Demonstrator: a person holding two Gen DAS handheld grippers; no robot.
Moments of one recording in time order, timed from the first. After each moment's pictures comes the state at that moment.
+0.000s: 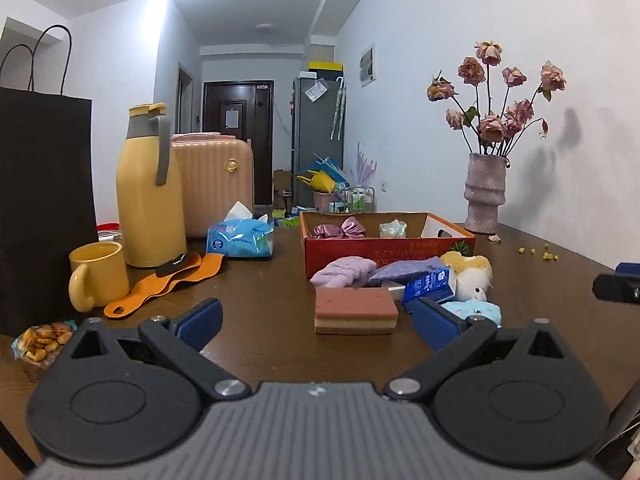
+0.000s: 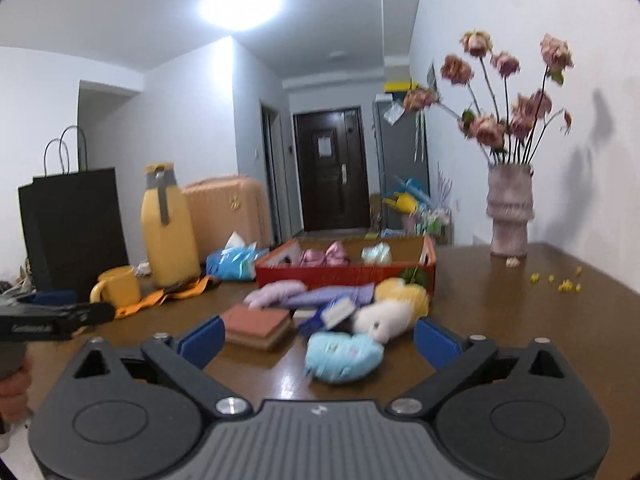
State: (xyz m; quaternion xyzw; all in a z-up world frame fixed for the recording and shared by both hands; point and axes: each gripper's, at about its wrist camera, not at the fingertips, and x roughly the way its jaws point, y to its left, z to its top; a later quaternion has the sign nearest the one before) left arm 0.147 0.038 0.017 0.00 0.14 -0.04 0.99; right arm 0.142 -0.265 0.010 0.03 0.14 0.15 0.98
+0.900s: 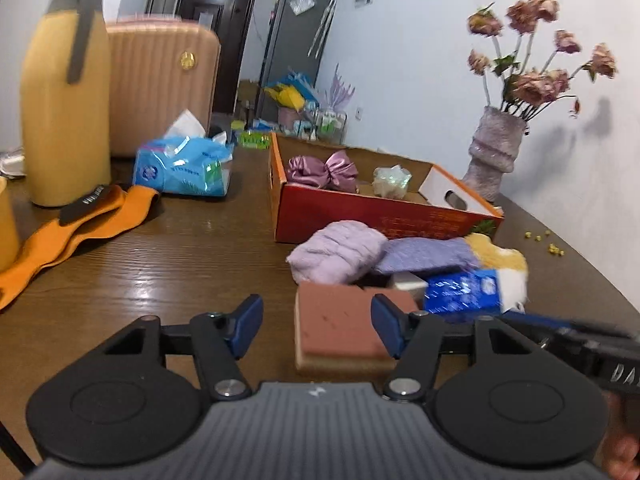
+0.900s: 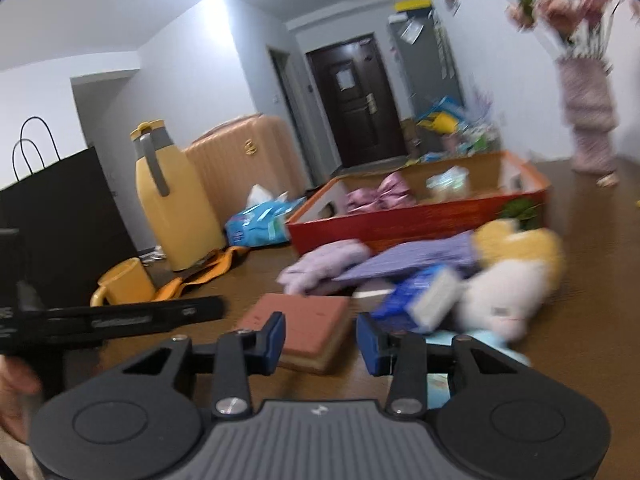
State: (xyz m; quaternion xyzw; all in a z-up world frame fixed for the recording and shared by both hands) left arm 0.346 0.063 -0.020 -0.08 0.28 -0.12 0.95; right arm 0.335 -0.185 -0.032 0.13 0.26 0.22 0.93
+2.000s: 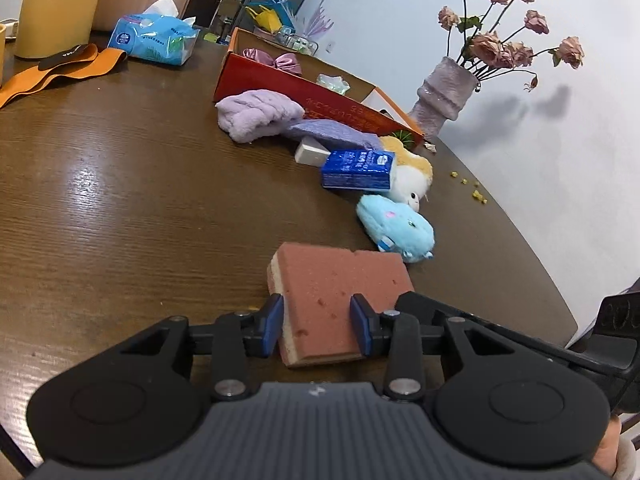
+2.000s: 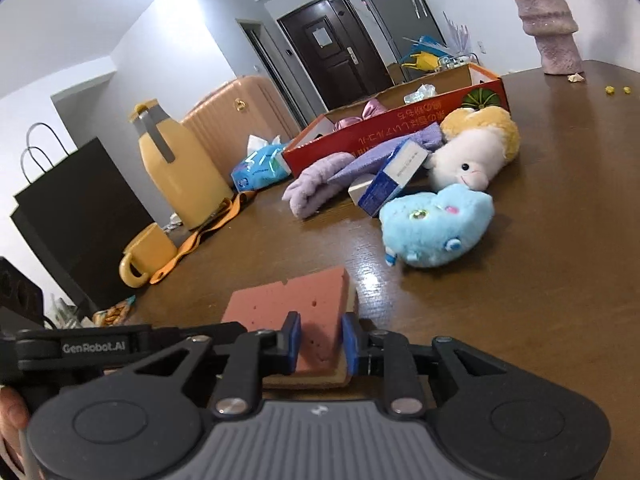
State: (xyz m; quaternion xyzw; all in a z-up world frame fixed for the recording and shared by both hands) left arm 0.239 0.031 -0.044 -0.17 0.38 -0.18 0.89; right arm 0.235 -0.228 -0.058 0.19 0.31 0.22 0.91
